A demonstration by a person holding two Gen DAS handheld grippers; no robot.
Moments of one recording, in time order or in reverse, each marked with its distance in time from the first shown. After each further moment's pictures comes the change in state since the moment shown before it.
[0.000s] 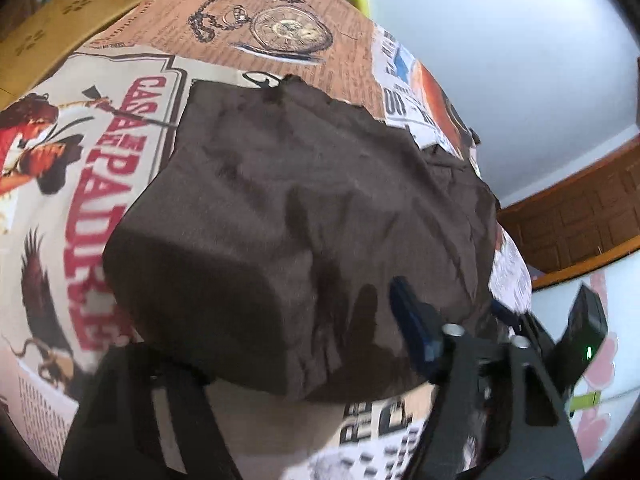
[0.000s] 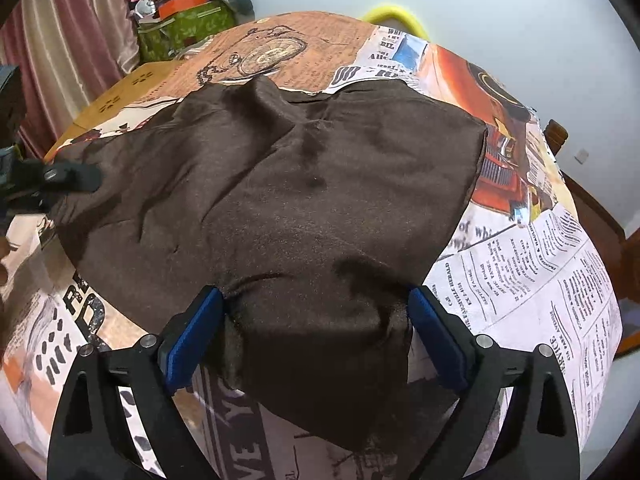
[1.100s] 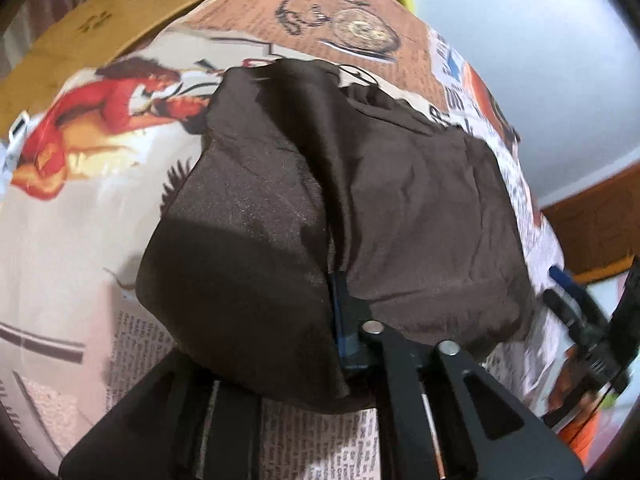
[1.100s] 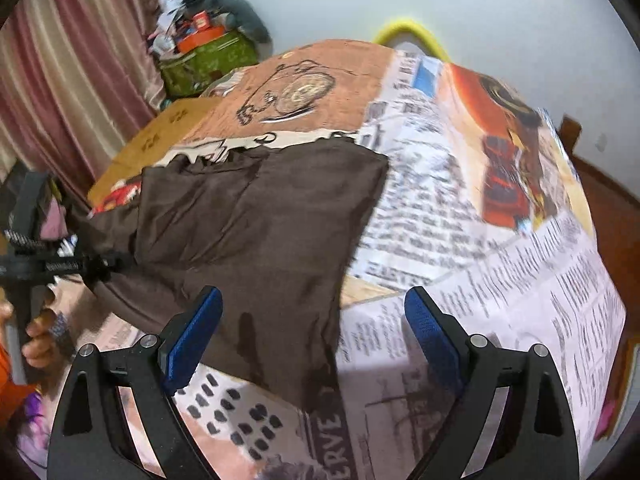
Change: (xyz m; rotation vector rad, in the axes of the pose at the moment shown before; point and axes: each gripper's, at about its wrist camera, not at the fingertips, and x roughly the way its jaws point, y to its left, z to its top) left arm -0.063 0.068 -0.034 -0.048 0.025 0.135; right arm -0.040 0.031 0.015 0.038 -0.063 0.108
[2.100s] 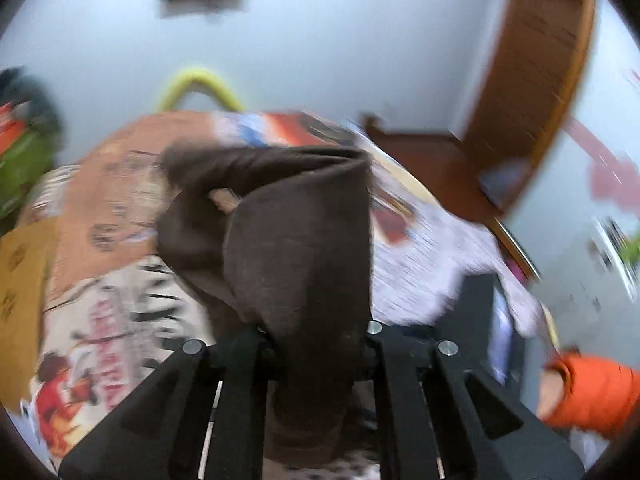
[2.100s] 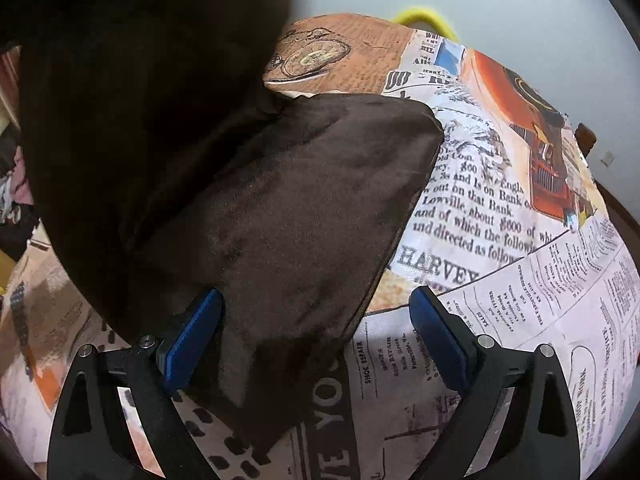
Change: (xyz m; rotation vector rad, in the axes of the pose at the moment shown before) left arm -0.018 -0.228 0.017 0.766 -0.165 -0.136; right arm 0.033 -0.007 -0.010 -0.019 0.059 0.024
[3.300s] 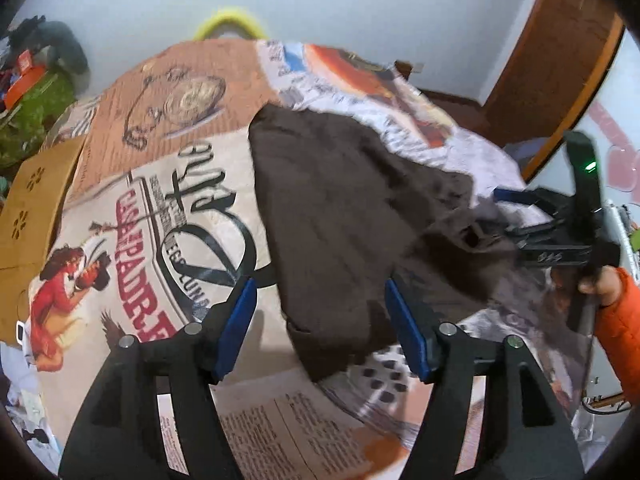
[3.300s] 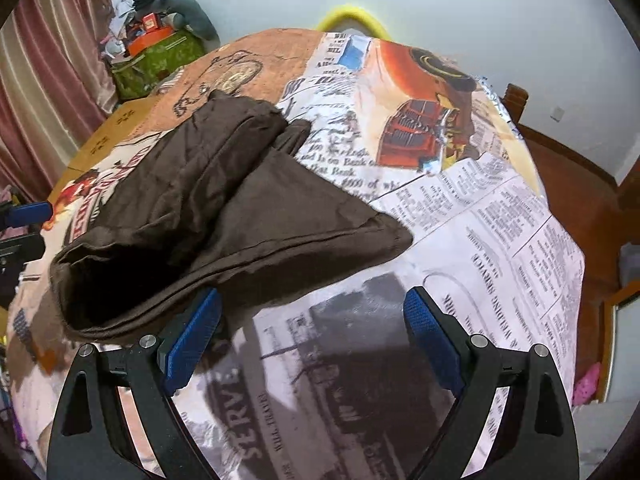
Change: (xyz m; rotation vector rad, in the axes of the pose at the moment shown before) left arm -0.022 0.043 -0.099 -0.135 0.146 0.101; right arm -0.059 -0.062 -0.029 0.157 -0.044 -0.154
